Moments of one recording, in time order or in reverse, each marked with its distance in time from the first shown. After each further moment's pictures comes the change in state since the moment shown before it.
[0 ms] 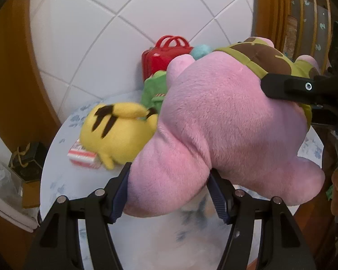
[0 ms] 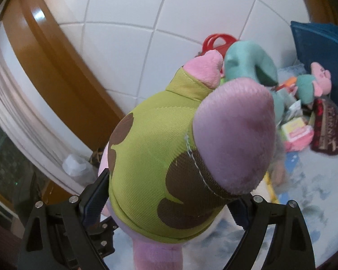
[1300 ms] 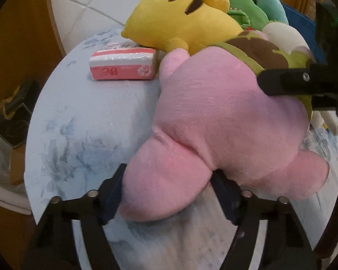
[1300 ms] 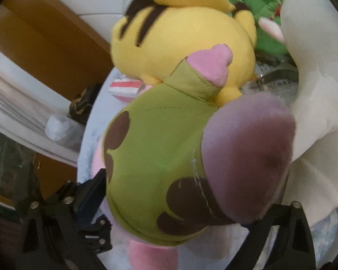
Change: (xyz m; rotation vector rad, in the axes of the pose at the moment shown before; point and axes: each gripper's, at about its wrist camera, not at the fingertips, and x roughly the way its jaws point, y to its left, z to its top) left arm 0.136 0.213 -0.155 -0.041 0.266 -0.034; right arm 0.275 0.047 -0.120 0.063 0.370 -0.024
